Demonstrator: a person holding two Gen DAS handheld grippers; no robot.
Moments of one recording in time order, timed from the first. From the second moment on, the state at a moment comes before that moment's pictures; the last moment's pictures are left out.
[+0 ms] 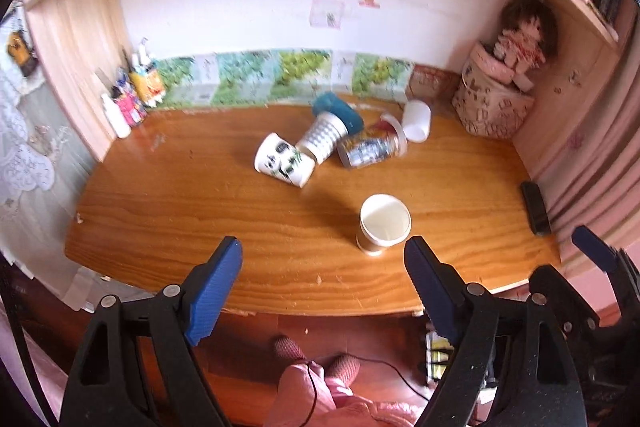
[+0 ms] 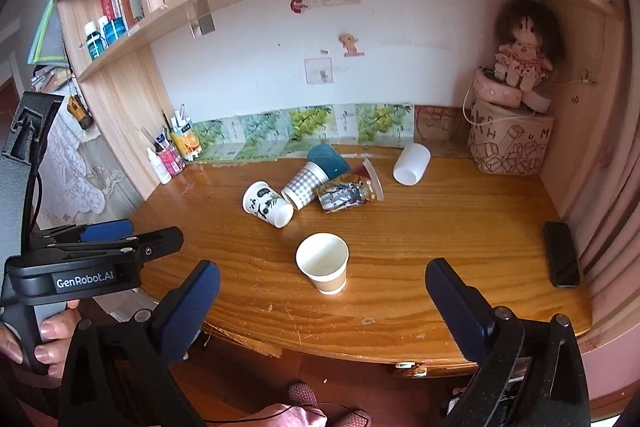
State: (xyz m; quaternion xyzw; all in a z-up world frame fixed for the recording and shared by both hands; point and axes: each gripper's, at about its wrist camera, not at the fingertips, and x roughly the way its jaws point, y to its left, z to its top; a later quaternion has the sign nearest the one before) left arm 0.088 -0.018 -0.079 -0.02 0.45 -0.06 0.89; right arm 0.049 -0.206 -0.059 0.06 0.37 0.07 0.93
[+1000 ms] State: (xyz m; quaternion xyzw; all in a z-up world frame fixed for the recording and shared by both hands) left arm 0.023 -0.055 -0.026 -0.03 0.27 -0.03 0.96; right arm -0.022 -0.241 -0.012 0.11 0.23 0.04 0.97
